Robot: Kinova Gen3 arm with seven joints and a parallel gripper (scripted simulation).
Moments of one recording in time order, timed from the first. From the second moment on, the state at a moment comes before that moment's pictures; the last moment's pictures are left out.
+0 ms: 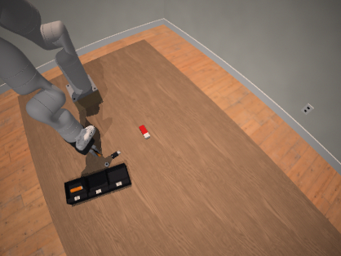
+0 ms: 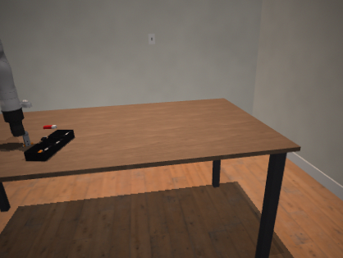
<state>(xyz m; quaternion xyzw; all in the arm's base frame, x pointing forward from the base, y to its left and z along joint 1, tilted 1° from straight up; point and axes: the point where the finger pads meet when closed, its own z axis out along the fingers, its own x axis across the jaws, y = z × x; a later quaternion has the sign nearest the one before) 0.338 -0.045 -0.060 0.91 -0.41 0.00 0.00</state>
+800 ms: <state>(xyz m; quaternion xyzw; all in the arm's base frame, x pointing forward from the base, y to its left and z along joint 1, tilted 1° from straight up) 0.337 -0.041 -0.003 0.91 -0.41 0.00 0.00</state>
